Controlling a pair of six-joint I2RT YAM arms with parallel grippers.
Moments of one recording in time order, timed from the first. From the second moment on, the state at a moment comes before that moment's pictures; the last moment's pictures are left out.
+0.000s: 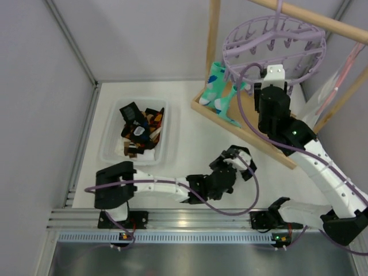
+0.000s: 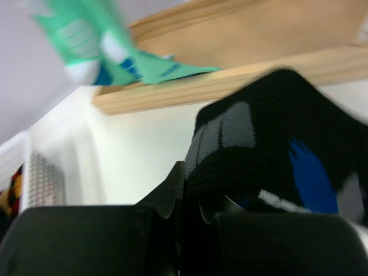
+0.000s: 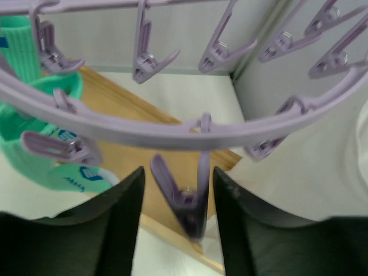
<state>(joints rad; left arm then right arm) -1.43 1.77 1.07 0.44 -0.99 0.20 0.62 1.14 1.34 -0.46 0.88 -0.07</state>
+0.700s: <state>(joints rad) -0.80 1.22 1.27 -0.41 -0.92 -0.26 0.55 0.69 1.13 -0.54 0.37 0.14</state>
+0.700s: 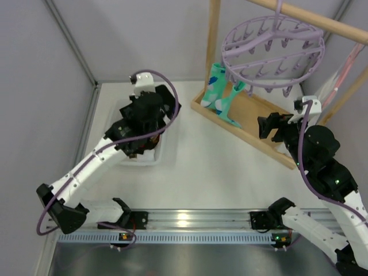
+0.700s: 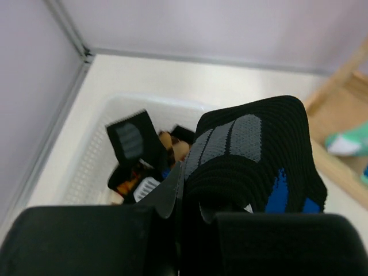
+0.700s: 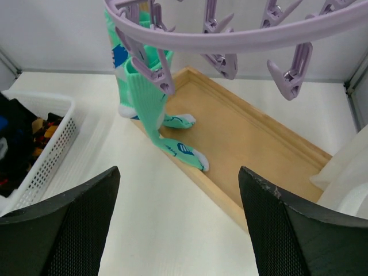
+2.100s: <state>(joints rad) -0.13 1.54 1.29 -0.58 -0.30 -0.54 0.55 0.35 0.82 -0.55 0.11 0.25</state>
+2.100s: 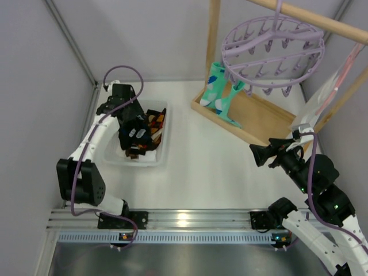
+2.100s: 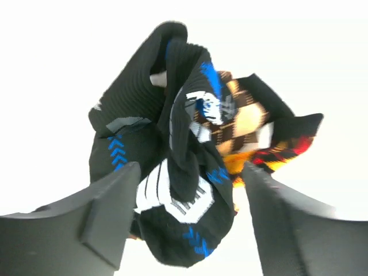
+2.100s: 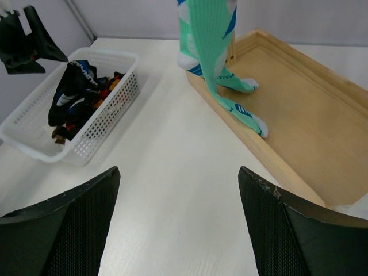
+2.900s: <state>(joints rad) -0.89 1.63 1.20 0.24 -0.08 -0.17 0.55 0.19 0.85 -0.63 0.11 0.26</state>
